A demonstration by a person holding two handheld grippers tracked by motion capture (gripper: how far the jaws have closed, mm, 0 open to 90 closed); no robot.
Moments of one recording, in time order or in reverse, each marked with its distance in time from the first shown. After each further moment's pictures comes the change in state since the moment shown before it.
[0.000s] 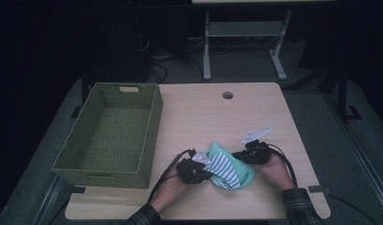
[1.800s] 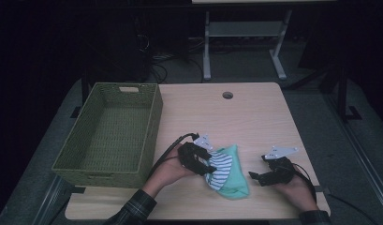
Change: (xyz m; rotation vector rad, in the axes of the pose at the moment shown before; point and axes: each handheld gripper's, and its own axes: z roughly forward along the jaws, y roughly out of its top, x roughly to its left) left arm 0.019 0.042 -0.020 0.020 -0.086 0.135; right arm 0.016 -0.068 -0.040 -0.047 -0.224 0.096
